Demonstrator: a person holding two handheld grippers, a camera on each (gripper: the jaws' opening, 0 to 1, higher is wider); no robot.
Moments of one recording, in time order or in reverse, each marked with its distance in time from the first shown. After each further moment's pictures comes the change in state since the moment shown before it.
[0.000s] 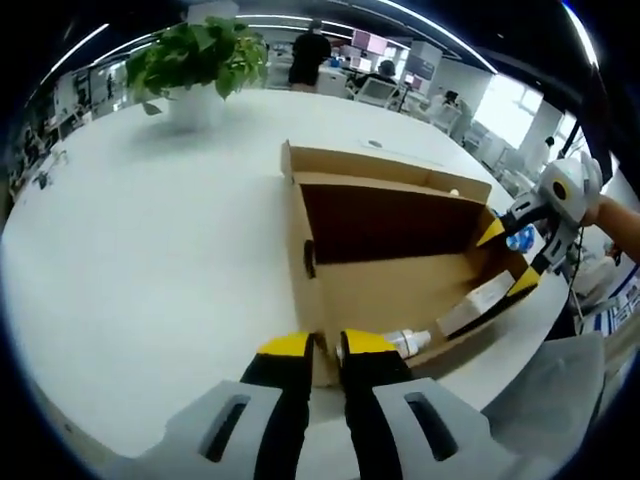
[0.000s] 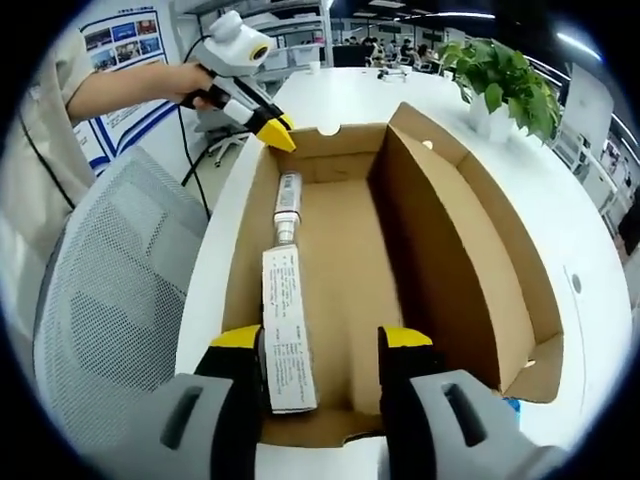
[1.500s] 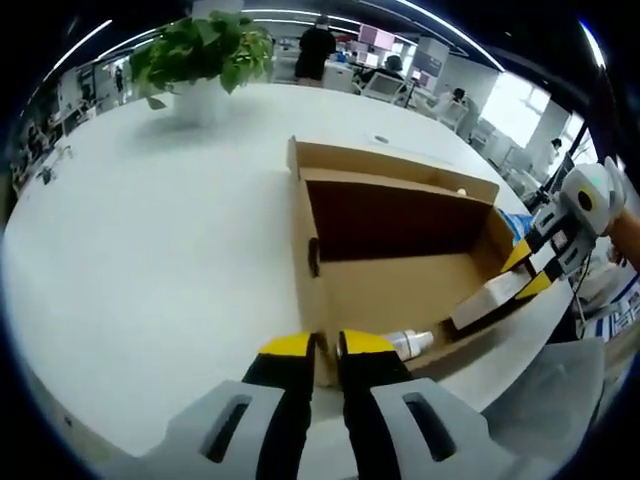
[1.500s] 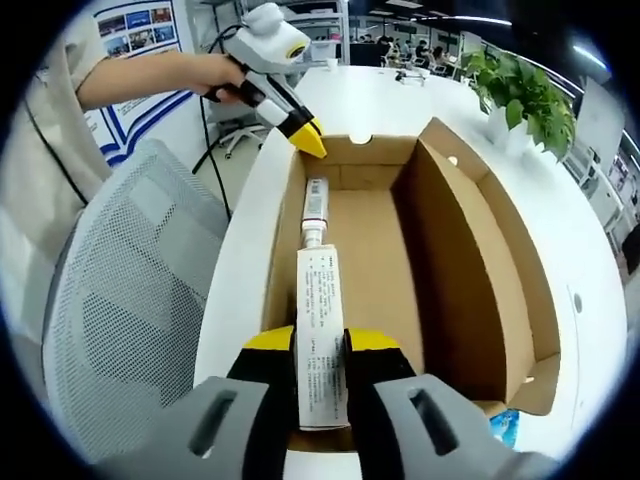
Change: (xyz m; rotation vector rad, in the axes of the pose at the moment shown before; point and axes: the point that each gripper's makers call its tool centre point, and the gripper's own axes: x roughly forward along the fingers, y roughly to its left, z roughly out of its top) left arm 0.002 0.002 -0.001 -0.022 0.026 0.027; right arm -0.004 0.028 0.016 -0.057 0.018 0.032
